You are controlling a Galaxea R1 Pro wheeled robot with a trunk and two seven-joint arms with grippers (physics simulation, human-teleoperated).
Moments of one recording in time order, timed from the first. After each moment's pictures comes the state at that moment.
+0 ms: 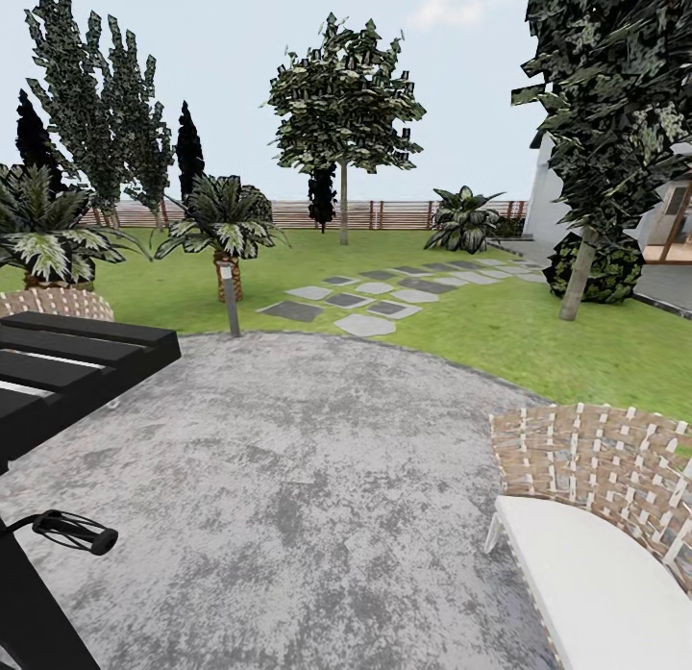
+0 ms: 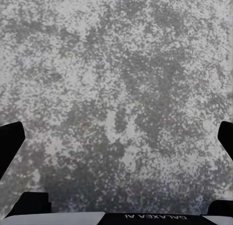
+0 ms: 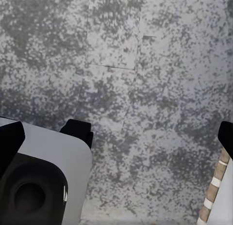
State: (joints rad) left arm 0.02 -0.12 -0.01 -0.59 0.12 -0.06 -0.01; right arm -0.05 -0.23 0.05 -0.35 0.08 0.00 0.27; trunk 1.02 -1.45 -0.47
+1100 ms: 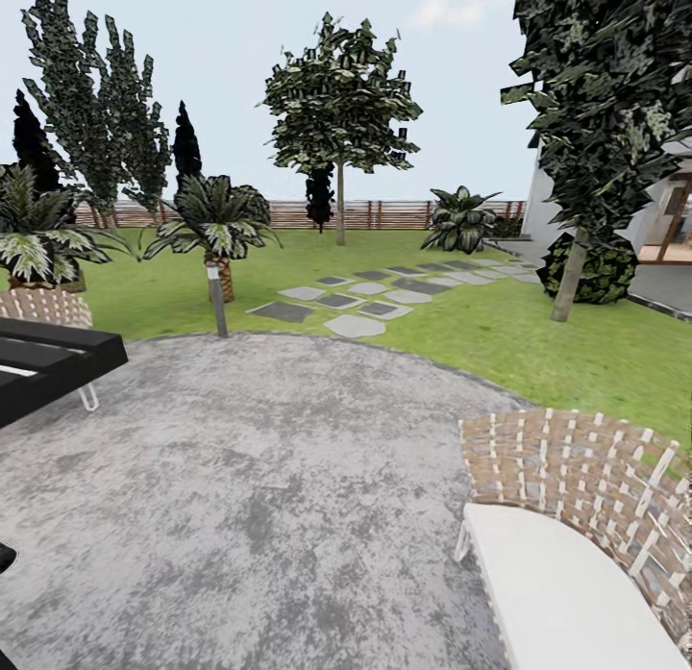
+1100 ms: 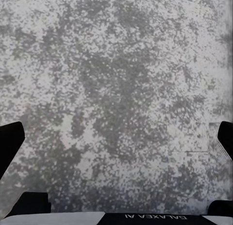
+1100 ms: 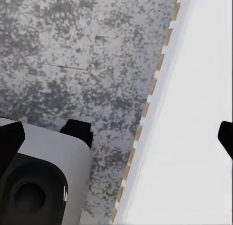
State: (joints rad) left arm 0.02 -0.12 -0.01 -0.59 0.12 -0.06 -0.01; right arm -0.05 -0.23 0.05 -0.36 0.08 0.00 0.27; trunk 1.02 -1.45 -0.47
